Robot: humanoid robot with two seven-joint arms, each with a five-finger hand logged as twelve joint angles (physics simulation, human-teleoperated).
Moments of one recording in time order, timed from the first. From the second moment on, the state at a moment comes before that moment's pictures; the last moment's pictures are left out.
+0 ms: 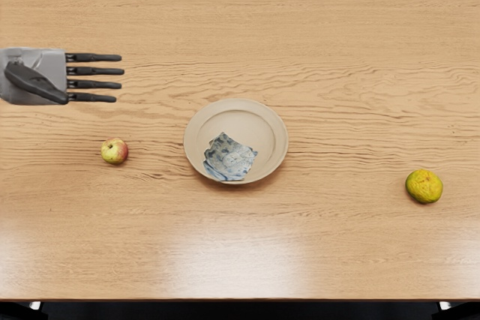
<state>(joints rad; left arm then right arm) -1.12 1.04 -0.29 -1.23 -0.47 -0.61 0.61 -0.08 0.00 0.01 0.15 0.04 0.08 -0.28</state>
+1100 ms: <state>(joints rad) -0.97 0.88 -0.33 -1.70 0.95 0.01 0.61 -0.06 0.00 0.00 0.15 0.04 0.08 -0.28</state>
